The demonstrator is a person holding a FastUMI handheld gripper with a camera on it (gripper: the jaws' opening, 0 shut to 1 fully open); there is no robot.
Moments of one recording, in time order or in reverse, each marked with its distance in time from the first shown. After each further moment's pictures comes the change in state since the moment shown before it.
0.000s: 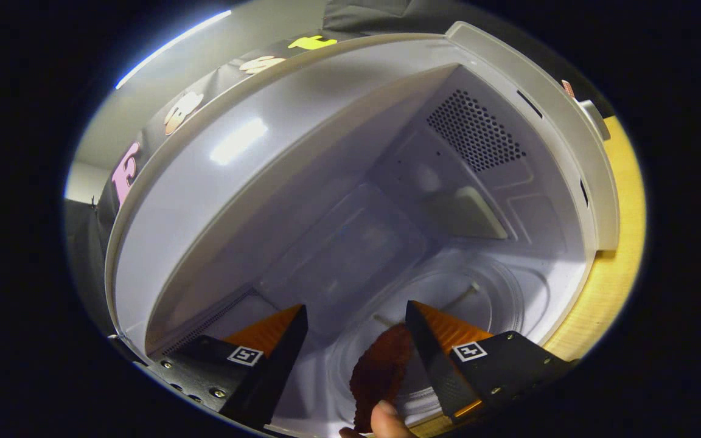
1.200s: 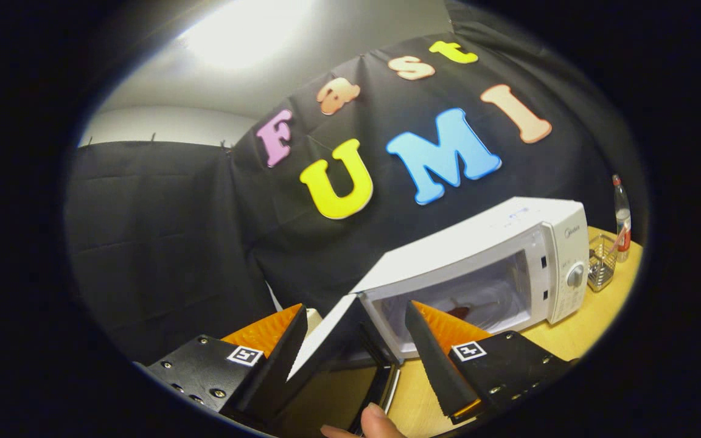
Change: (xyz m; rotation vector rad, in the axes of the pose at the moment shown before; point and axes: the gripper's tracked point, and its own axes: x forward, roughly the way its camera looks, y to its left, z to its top) arm -0.307 0.128 0.109 -0.332 0.155 0.553
